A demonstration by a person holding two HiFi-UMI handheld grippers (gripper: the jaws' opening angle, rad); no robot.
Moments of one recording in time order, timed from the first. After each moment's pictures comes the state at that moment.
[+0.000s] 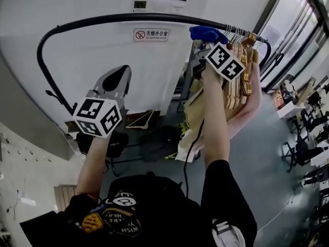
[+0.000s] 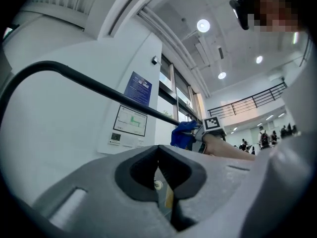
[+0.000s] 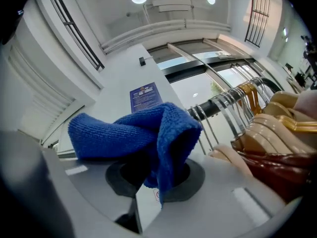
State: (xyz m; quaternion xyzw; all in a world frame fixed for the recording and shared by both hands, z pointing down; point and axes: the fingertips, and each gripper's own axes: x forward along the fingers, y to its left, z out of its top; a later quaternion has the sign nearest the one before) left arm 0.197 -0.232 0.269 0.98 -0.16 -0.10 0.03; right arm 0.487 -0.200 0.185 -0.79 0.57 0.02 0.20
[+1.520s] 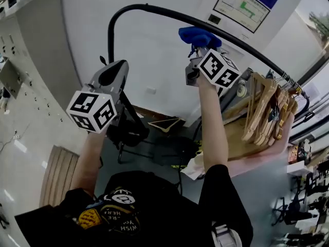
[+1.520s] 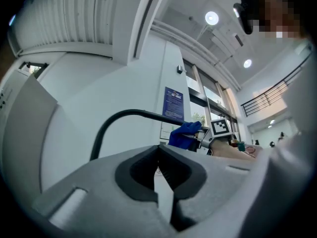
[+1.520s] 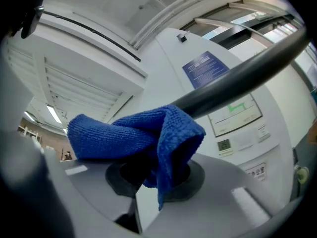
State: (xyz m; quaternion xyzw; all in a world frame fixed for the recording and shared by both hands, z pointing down) left arm -0.012 -0.289 0.263 0.93 -0.35 -0.11 0.03; right arm 0.220 -0.354 0.185 -0.63 0.77 0.02 0.14
